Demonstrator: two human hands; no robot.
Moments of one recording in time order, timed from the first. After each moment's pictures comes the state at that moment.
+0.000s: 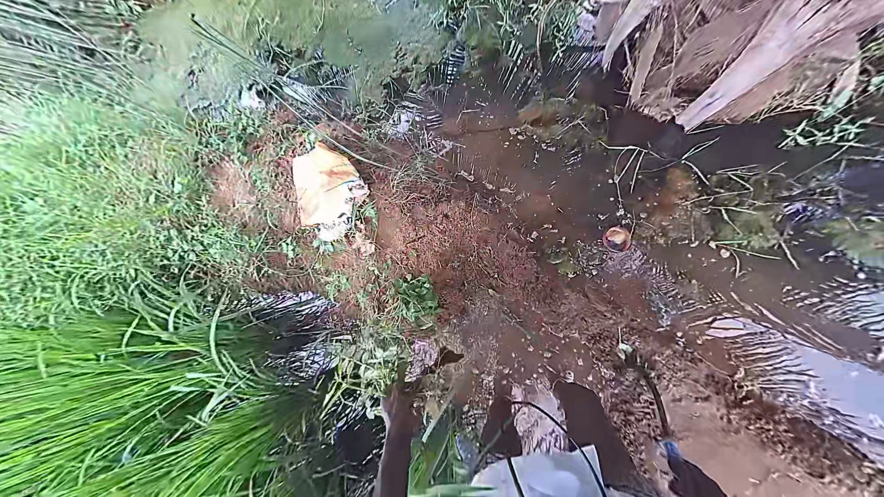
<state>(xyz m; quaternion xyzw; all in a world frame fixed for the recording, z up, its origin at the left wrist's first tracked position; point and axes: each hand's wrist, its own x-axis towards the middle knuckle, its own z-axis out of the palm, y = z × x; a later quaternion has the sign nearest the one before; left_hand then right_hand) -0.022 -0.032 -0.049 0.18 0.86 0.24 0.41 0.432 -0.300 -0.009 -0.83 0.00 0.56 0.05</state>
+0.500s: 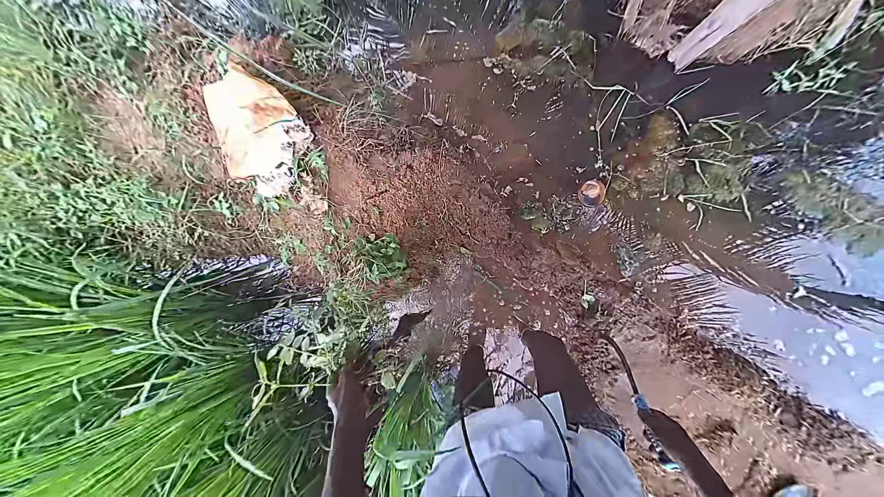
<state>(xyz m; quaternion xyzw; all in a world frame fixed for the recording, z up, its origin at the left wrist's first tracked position) -0.048 -0.057 -0.034 0.18 0.88 0.24 0.36 0.495 -0.405 -0.084 -0.81 -0.01 0.59 -0.02</state>
